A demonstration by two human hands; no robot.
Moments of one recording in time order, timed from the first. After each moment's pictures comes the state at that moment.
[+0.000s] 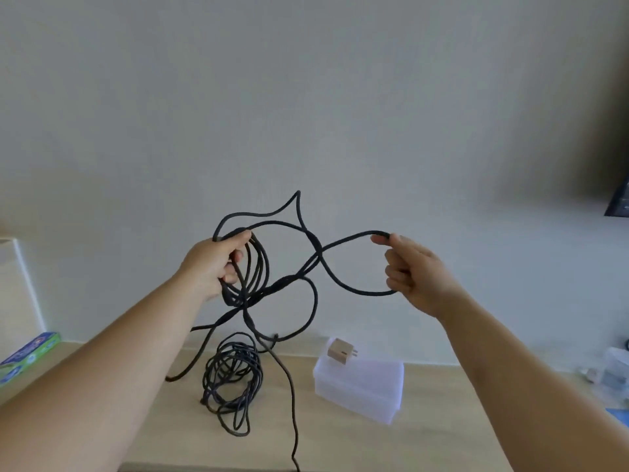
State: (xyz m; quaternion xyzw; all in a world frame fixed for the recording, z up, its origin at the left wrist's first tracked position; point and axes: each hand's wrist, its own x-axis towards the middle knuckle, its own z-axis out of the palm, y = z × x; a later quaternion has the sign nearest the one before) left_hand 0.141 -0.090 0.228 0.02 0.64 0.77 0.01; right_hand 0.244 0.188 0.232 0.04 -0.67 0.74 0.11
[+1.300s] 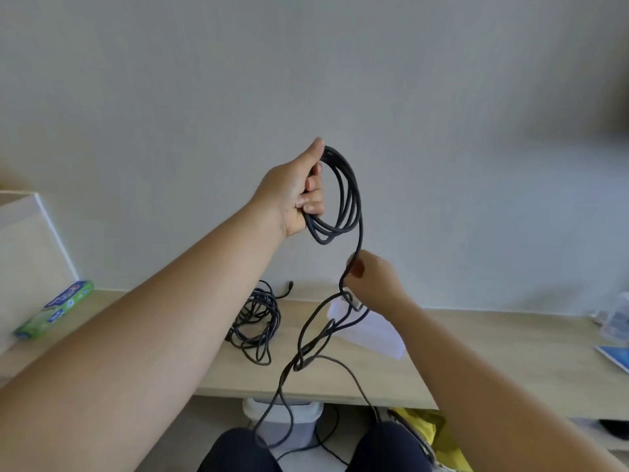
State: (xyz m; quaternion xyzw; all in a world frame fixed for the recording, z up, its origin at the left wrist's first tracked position) left_hand 0.207 -0.028 0.262 0.15 0.53 0.81 0.16; right_hand 0.245 0.118 0.136 -0.06 -0.92 0.37 0.15
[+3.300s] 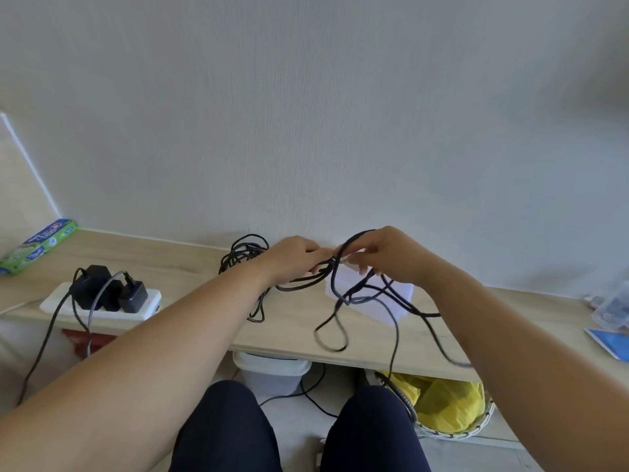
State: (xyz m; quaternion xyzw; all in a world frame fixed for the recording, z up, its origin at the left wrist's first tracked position) left_hand 0.181 -0.045 0.101 0.24 0.88 0.39 0.15; right_hand 0.238 0.137 0.140 0.07 -0.94 0.34 -0.03
